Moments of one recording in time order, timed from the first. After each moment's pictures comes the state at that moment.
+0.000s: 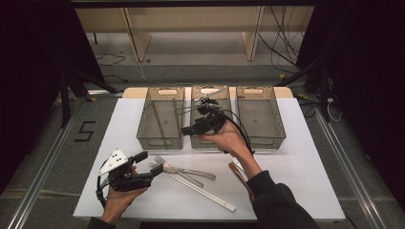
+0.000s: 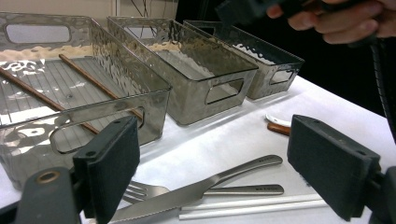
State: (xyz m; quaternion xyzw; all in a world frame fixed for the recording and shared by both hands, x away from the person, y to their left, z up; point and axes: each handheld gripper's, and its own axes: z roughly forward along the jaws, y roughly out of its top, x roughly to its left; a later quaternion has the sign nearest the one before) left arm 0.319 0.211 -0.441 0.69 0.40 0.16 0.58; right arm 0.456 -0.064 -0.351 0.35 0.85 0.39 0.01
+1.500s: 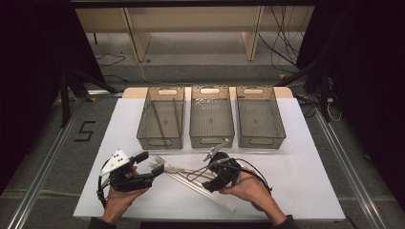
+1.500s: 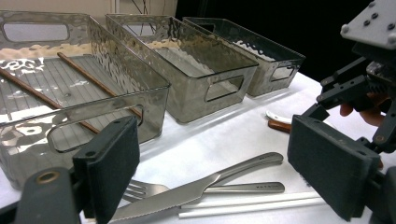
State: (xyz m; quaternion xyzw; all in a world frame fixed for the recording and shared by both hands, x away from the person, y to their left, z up) left arm 0.319 0.209 -0.441 0.70 0.39 0.16 0.58; right arm 0.356 -0.096 -0.426 0.30 0.92 0.23 0.02
